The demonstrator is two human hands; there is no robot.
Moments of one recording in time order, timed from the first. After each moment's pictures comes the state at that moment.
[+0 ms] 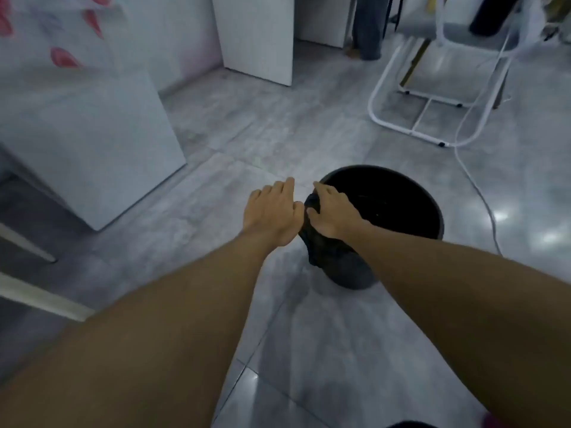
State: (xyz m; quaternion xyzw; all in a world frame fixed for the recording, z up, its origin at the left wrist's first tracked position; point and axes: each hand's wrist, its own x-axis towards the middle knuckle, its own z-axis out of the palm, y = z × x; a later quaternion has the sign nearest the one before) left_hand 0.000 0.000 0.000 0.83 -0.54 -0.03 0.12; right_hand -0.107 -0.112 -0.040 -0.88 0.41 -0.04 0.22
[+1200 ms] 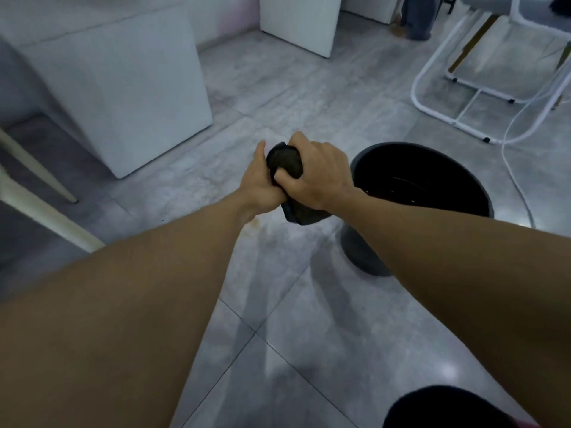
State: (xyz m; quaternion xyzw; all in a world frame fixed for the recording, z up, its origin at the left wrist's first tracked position) left_hand 0.066 0.060 -0.036 0.77 -0.34 -0.31 0.44; right_hand -0.033 -0.040 -0.020 -0.94 0.20 -0.25 0.11
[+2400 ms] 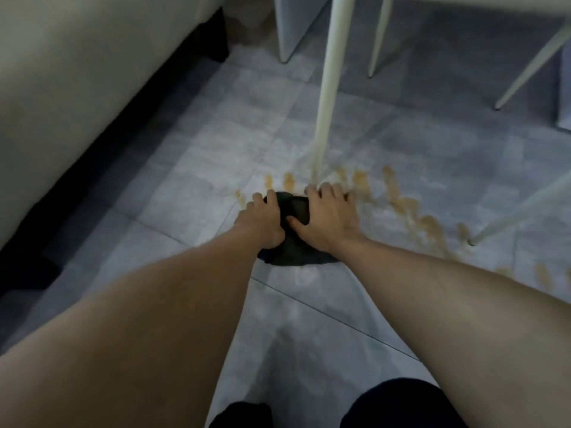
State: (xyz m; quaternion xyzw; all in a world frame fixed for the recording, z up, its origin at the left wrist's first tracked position) left_hand -0.003 0.611 -0.200 0.92 0.26 -0.26 0.15; right_hand 0.062 0.479 -0.225 -0.94 -0.33 0.09 0.06
